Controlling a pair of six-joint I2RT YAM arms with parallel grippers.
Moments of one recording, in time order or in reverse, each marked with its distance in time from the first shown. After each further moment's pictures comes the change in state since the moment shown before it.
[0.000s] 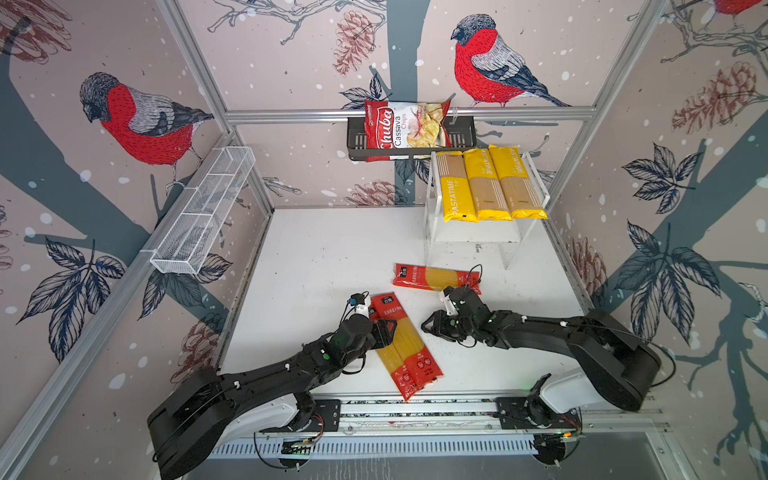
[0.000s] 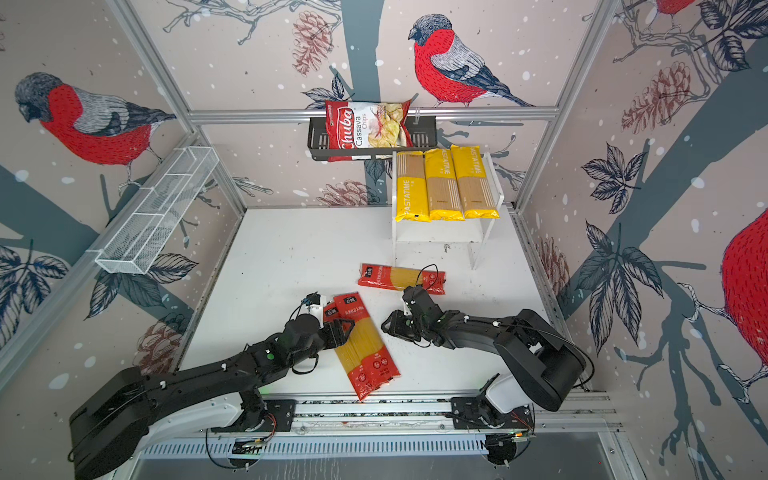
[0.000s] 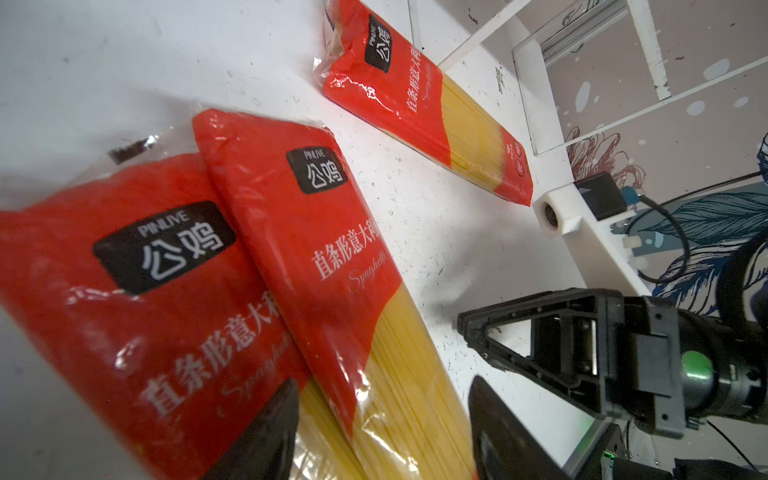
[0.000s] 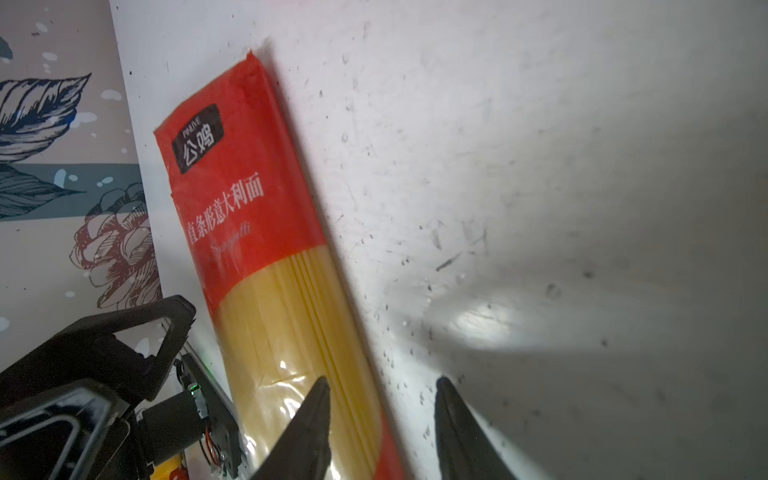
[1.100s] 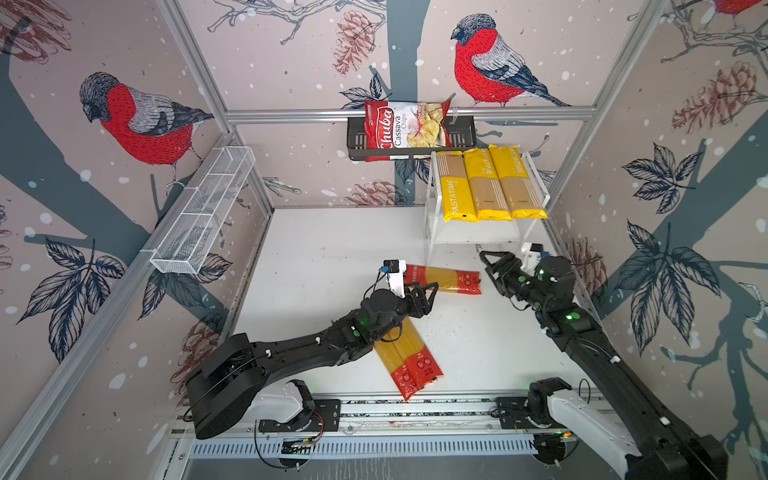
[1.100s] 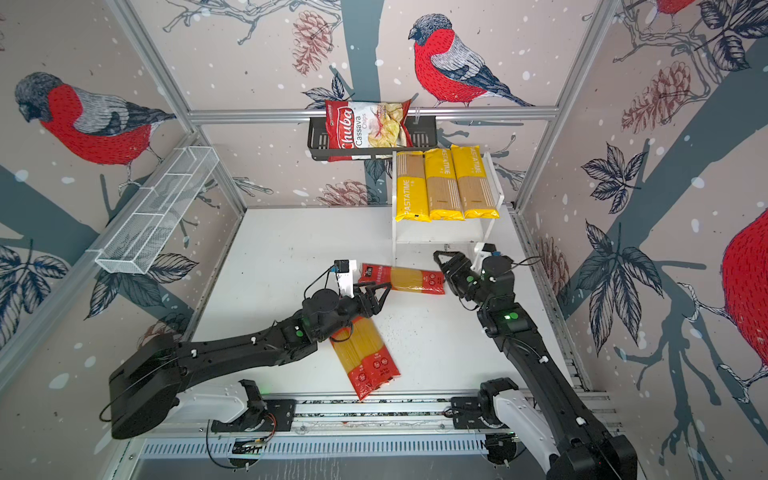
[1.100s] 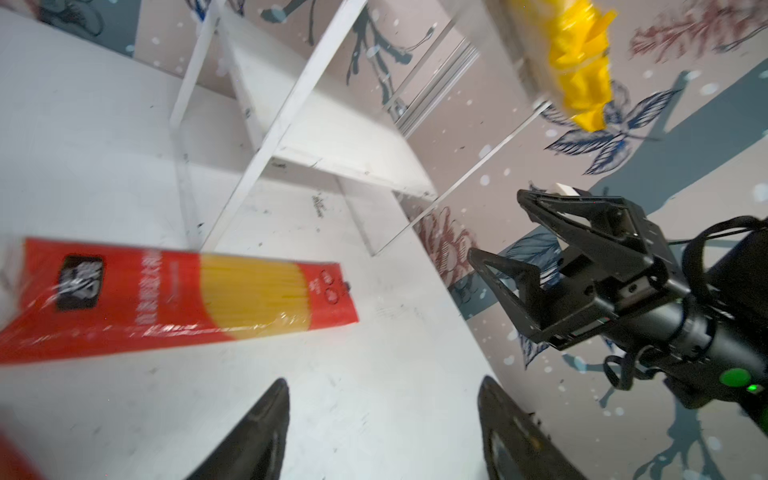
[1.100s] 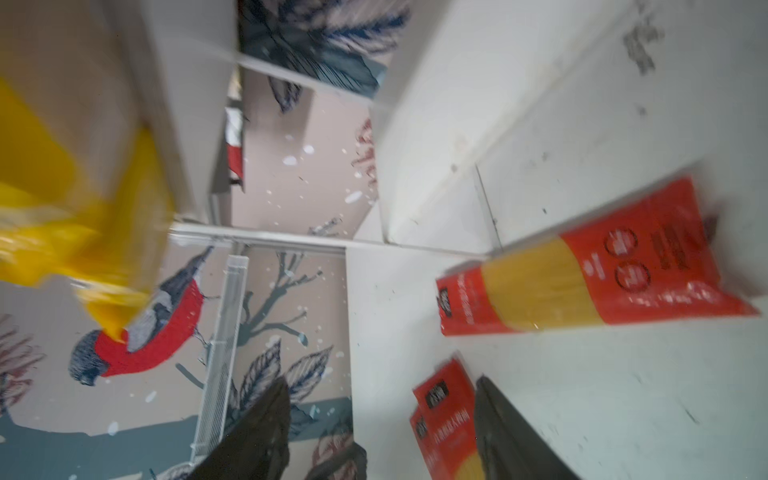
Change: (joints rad) left arm -0.104 0.257 0.307 0.317 -0.089 0.212; right arm -0.480 -0.610 0.071 -0.190 0.032 0.232
